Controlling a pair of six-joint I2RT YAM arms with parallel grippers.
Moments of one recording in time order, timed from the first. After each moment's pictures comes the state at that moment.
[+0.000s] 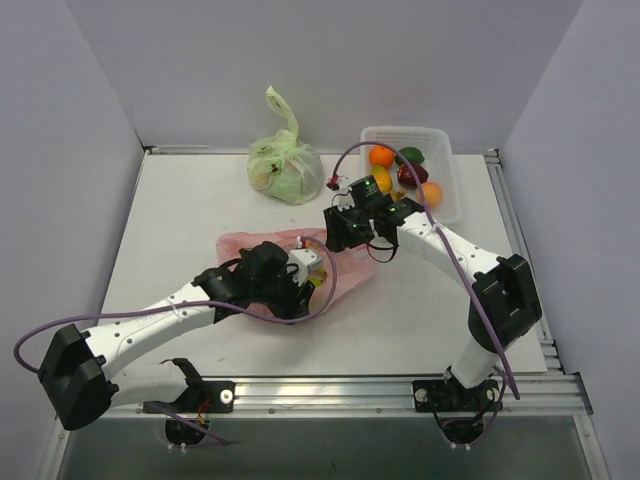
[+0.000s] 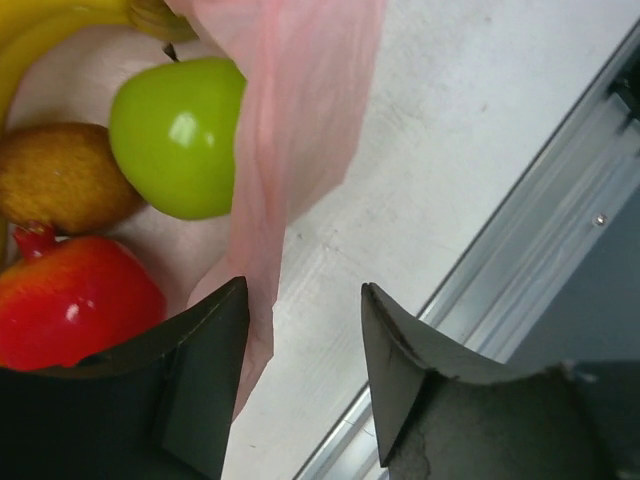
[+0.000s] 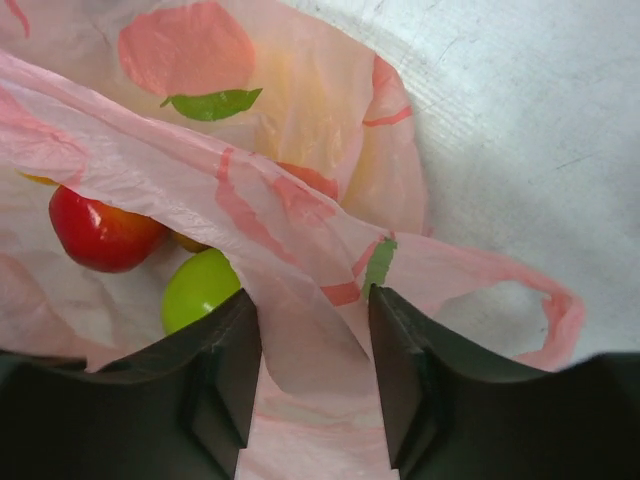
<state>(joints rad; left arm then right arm) -0.86 1.20 0.86 -0.48 0.18 -0.14 0.60 1.67 1.30 -0.51 -0.23 0.14</state>
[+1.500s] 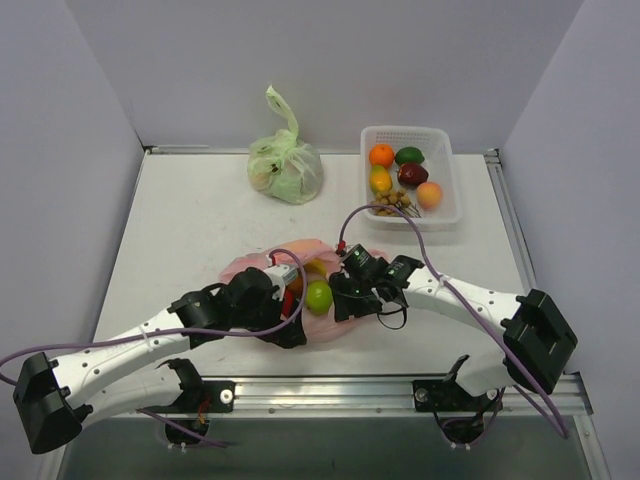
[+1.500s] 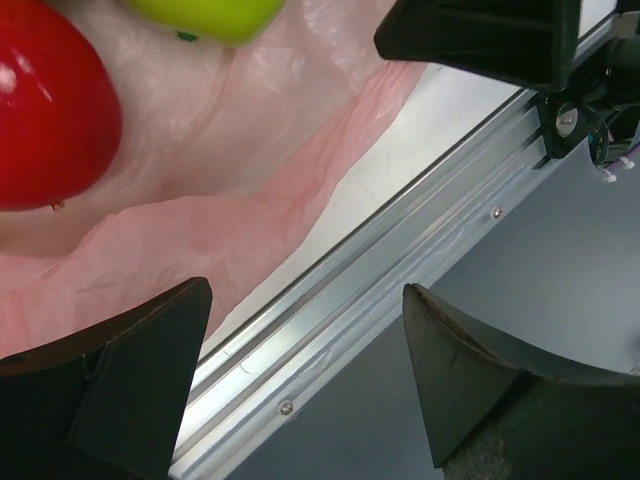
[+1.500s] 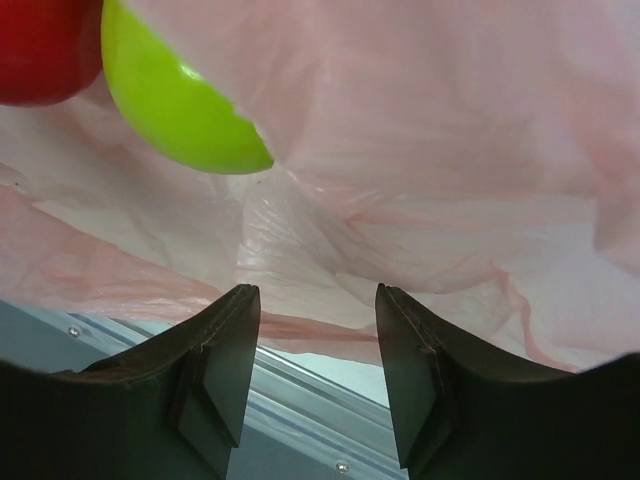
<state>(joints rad) -0.95 0.95 0.69 -0.56 0.15 -0.60 0.87 1.41 0.88 -0.60 -0.06 0.56</state>
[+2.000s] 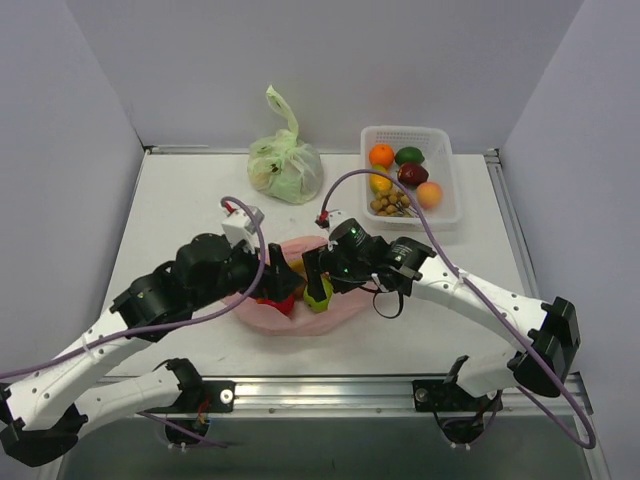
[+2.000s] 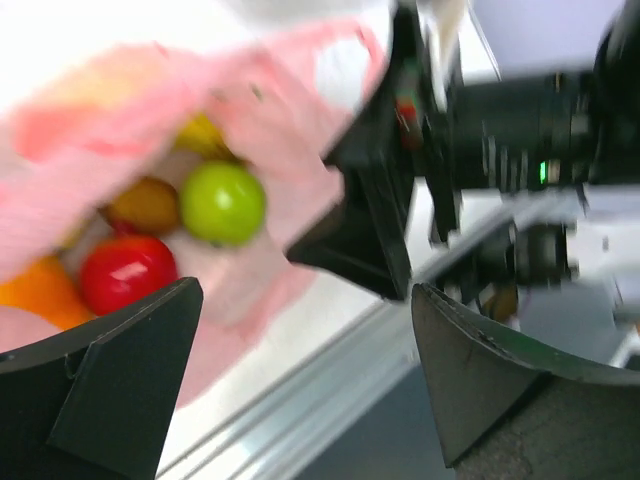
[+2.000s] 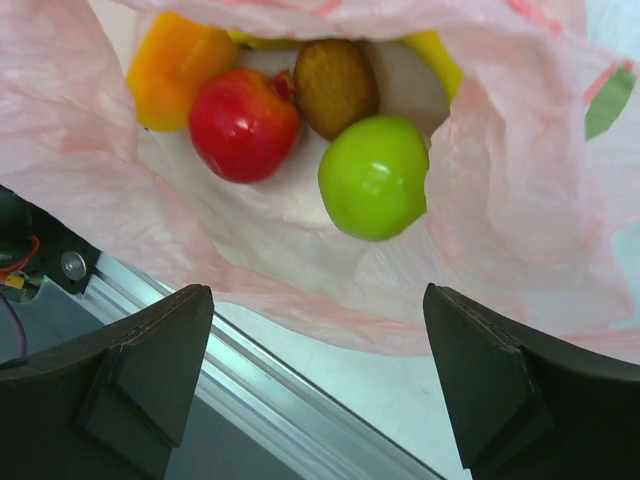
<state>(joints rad) -0.92 0.88 1.05 -0.65 -0.05 -0.60 0.94 1.38 1.17 -0.68 0.04 0.45</state>
